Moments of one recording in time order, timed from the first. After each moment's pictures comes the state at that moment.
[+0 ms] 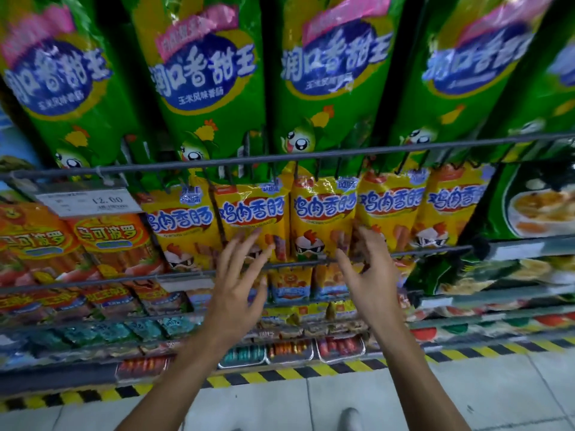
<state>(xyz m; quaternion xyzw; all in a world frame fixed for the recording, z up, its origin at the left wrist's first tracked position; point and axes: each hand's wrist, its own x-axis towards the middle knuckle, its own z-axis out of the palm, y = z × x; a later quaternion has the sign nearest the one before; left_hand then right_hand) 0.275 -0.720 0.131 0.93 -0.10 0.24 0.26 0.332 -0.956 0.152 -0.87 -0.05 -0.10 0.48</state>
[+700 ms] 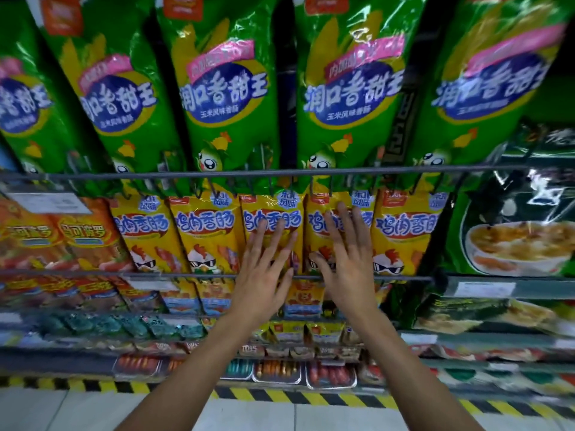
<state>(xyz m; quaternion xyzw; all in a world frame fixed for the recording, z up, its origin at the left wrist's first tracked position) 0.343 -0.852 0.136 0.97 -0.04 0.23 0.07 0.415 -1.032 0.139 -0.87 -0.28 -0.29 0.27</state>
